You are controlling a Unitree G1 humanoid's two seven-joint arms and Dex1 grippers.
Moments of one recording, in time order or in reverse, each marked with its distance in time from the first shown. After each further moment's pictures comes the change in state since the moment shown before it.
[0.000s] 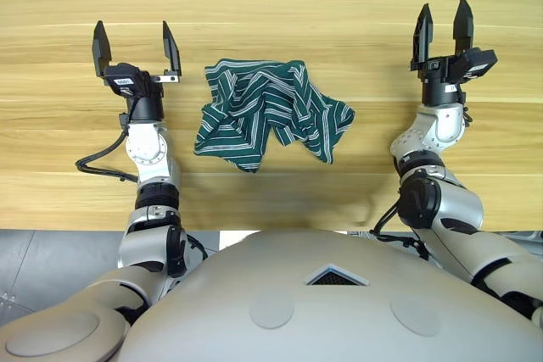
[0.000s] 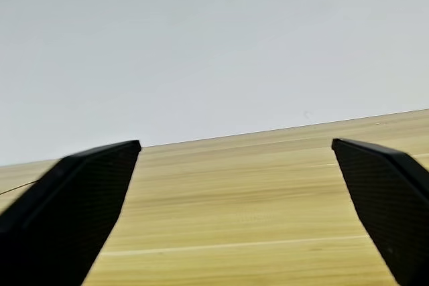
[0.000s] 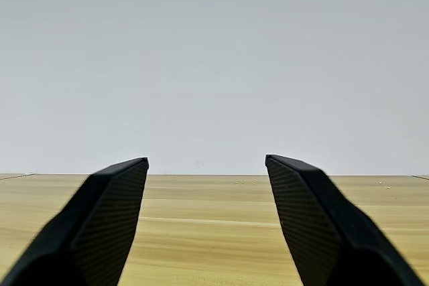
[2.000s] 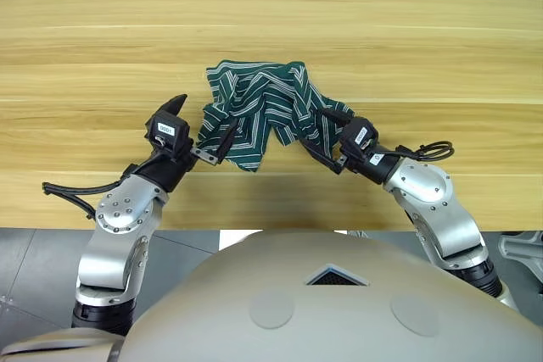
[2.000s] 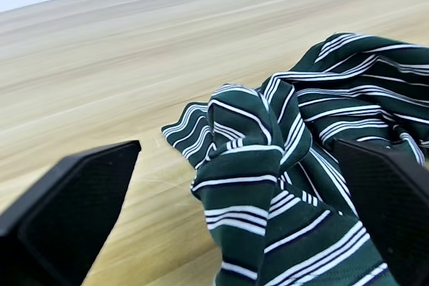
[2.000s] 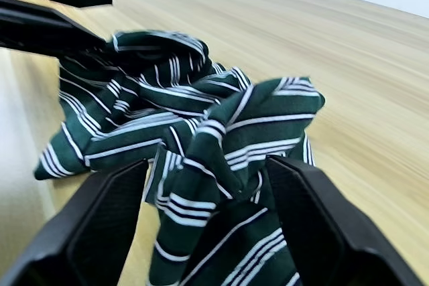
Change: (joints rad) left arm 0.674 0.250 -0.203 -1.358 -0.159 1.287 -0.175; right arm 0.762 -0.326 0.765 -1.666 -0.351 1.383 -0.368
